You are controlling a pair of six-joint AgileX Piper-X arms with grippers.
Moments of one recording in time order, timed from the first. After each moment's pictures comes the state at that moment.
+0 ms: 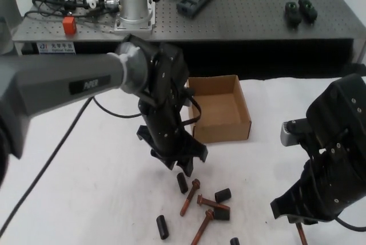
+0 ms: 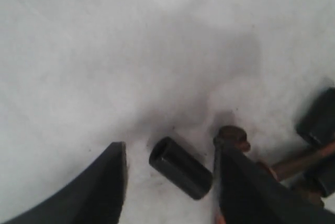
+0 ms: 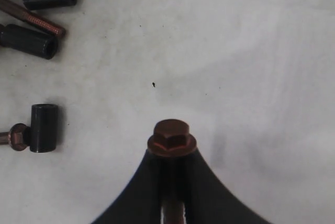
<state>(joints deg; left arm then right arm) -32.3 115.8 -85.0 50.0 13.1 -3.3 12.2 71.3 -40.8 48.9 -0.5 4.7</state>
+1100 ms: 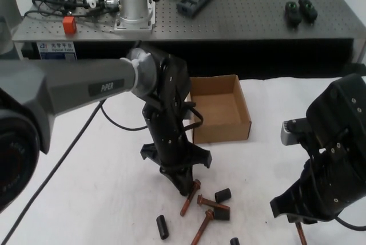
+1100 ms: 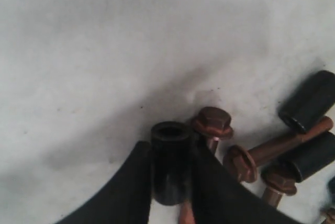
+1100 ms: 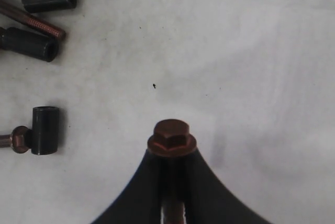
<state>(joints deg) -32.3 120.7 -88.9 57.3 20.9 -5.6 12.2 71.3 -40.8 48.7 -0.5 5.3</state>
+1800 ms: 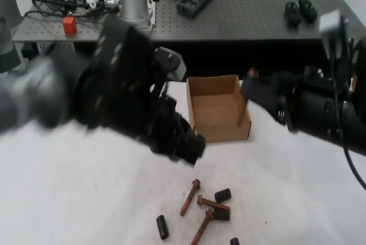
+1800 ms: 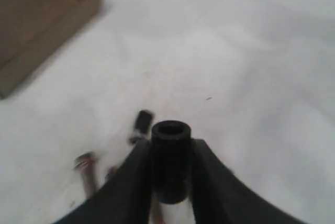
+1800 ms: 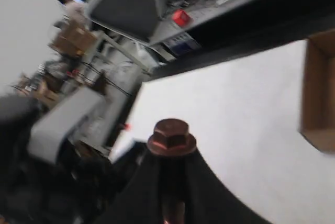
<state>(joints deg) -32.3 88.1 -59.6 24.8 31.8 5.6 12.2 61.3 -33.5 -2.8 -22.4 29.5</state>
